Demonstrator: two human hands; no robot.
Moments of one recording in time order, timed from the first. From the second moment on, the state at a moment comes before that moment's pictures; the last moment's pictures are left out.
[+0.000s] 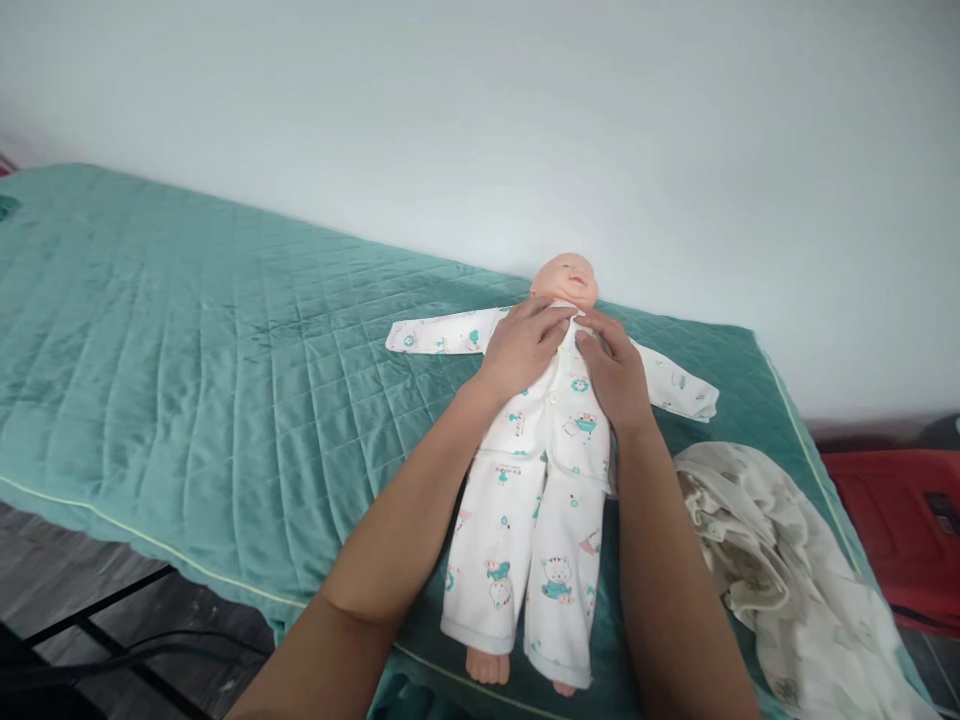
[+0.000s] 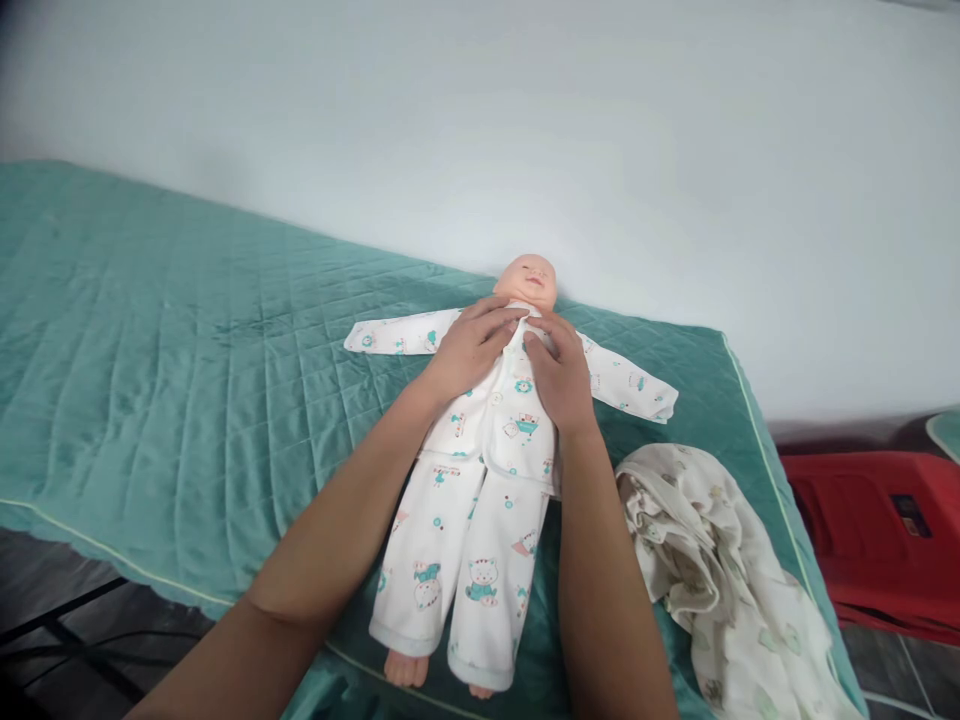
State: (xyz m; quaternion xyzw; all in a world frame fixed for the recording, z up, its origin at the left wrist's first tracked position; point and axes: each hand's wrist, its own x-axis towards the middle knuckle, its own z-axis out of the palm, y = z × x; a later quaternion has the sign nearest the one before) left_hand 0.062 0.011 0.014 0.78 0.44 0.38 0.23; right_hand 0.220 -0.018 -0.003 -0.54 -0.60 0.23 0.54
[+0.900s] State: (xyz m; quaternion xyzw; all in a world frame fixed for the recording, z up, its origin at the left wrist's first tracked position) left_hand 0.041 -0.009 0.003 0.79 0.34 0.42 0.28; right_hand 0.208 -0.084 -0.010 -0.53 -0.67 0.16 0.50
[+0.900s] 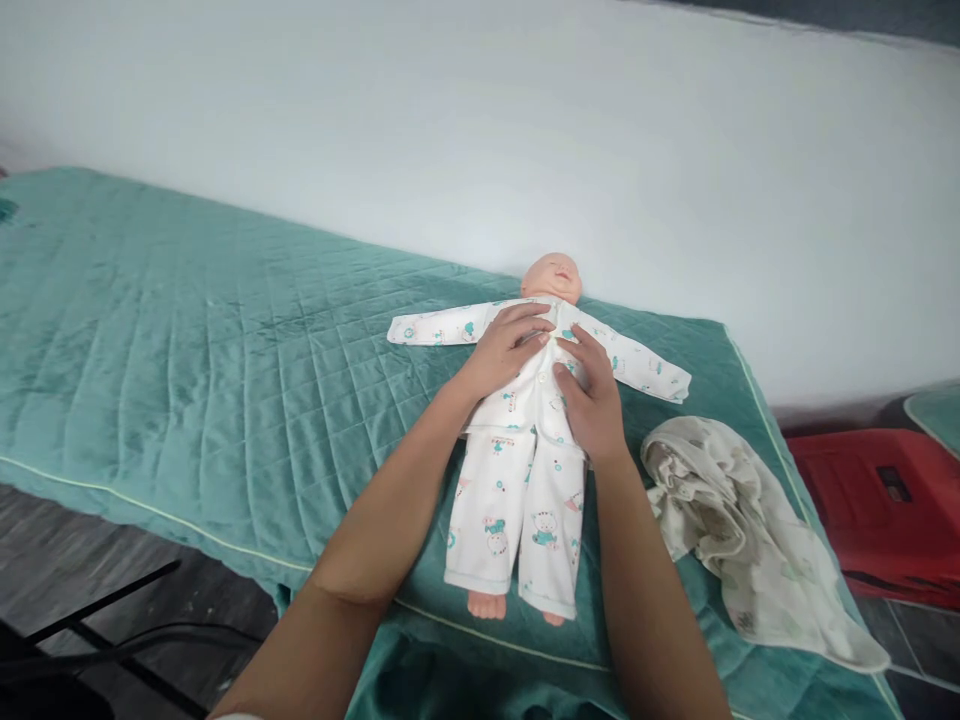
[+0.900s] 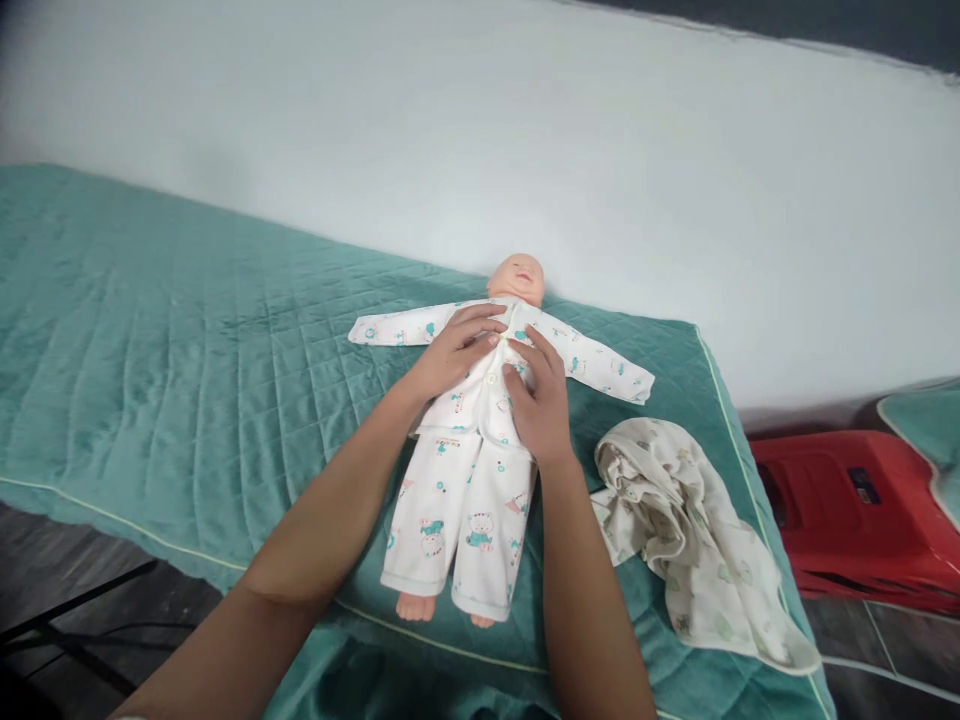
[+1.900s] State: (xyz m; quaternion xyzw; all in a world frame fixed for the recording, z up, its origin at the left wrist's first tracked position) left_hand 0.013 -0.020 0.020 0.85 0.25 0.30 0.35; right_hand 0.217 -0.085 -0.011 -0.49 -0.64 0.27 0.53
